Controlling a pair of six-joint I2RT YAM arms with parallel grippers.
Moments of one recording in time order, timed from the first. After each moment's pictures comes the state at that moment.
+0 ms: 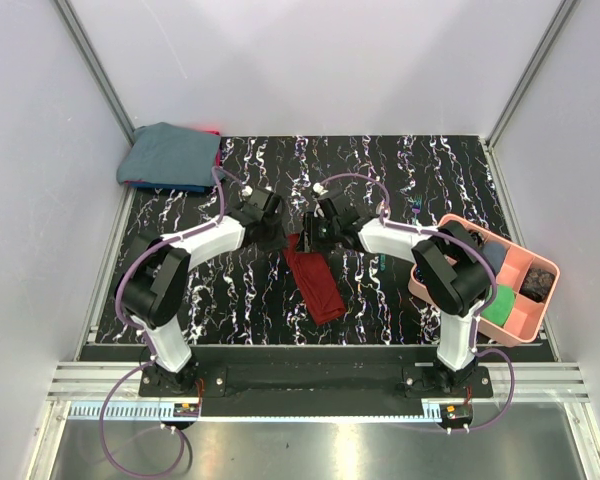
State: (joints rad) left arm -0.52 1.75 1.11 -0.34 0.02 -0.73; right arm 0.65 1.92 1.19 -0.06 -0.26 0.60
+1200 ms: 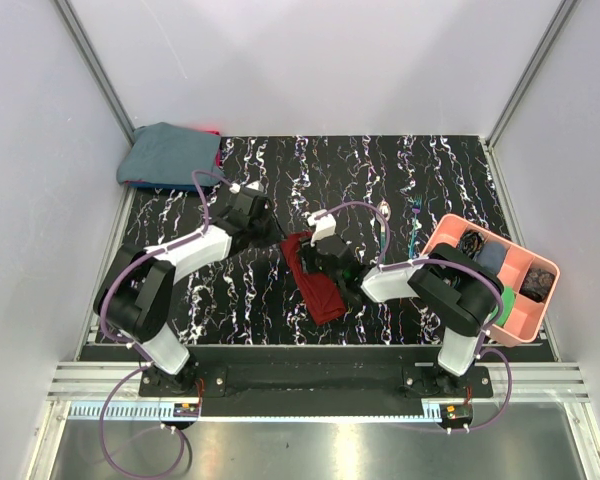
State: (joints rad) left arm -0.49 1.64 0.98 -0.15 0.04 -0.76; right arm 0.87 1.80 0.76 0.64 0.25 0.31
